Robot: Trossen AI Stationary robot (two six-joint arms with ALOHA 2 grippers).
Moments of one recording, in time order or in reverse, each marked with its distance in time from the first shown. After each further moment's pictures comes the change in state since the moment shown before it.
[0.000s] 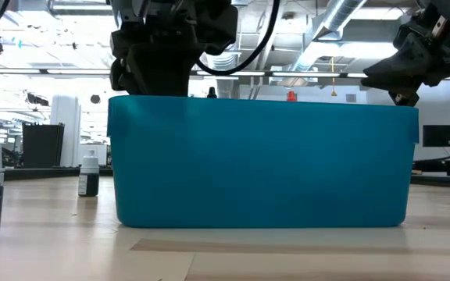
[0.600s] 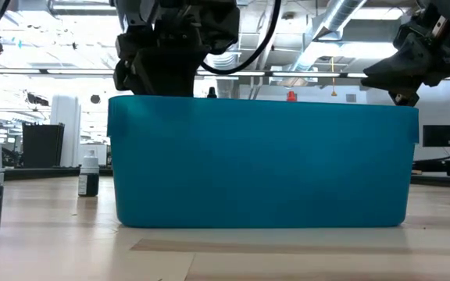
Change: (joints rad) left arm 0.001 0.000 0.000 0.007 -0.031 0.003; right arm 0.000 0.000 0.000 0.000 0.000 0.000
